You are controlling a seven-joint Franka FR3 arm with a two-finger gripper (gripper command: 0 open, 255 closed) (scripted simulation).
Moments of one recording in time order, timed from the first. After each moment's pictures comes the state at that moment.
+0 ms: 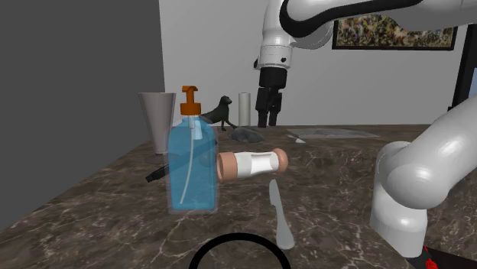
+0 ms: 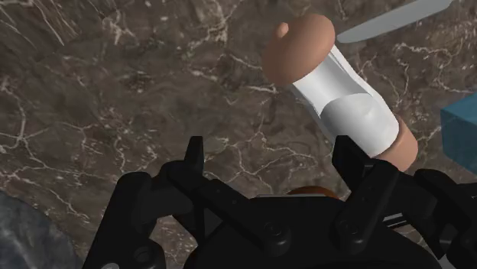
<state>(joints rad) 0.02 -0.75 0.04 -2.40 0.12 1.70 -0.05</state>
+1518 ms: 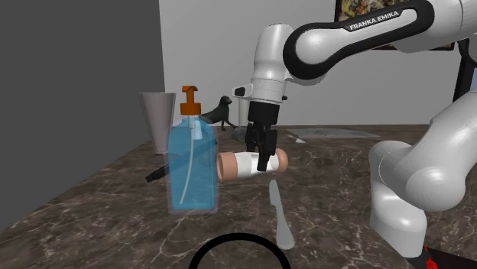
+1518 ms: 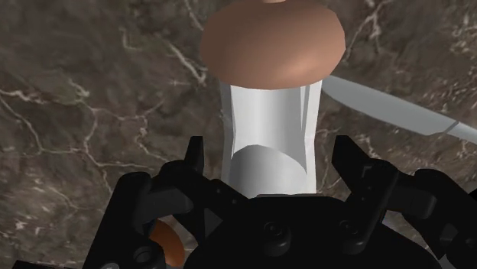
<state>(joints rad) 0.29 -0.75 0.03 -2.65 0.16 2.01 -0.55</state>
